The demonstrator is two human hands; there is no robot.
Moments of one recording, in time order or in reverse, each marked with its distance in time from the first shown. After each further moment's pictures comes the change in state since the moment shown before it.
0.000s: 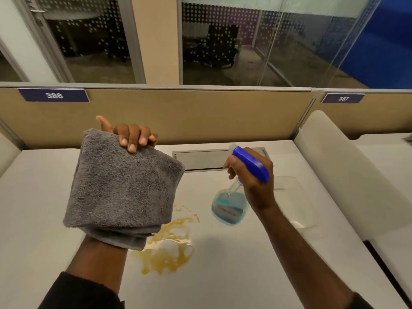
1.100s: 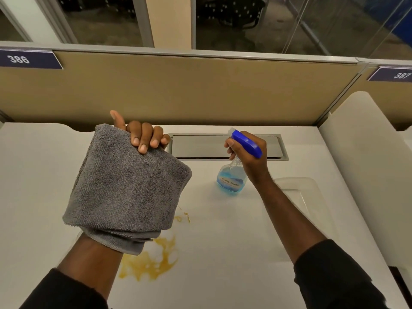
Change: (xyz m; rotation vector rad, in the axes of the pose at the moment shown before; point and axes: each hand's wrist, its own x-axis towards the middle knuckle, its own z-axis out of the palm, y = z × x) left_hand 0.016 -0.054 -0.106 0.120 0.216 -0.047; right_hand 0.085 0.190 -0.029 0.025 -0.146 0.164
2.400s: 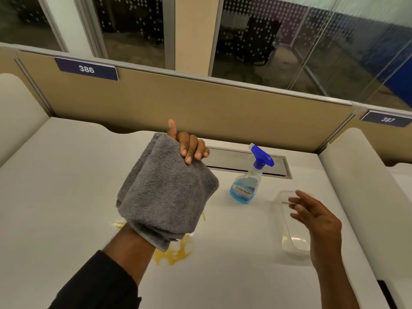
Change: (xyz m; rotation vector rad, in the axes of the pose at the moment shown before) left_hand -0.041 0.000 0.079 0.291 0.125 -0.016; right_hand -0.164 -0.103 -0.069 -0.121 0.232 0.276
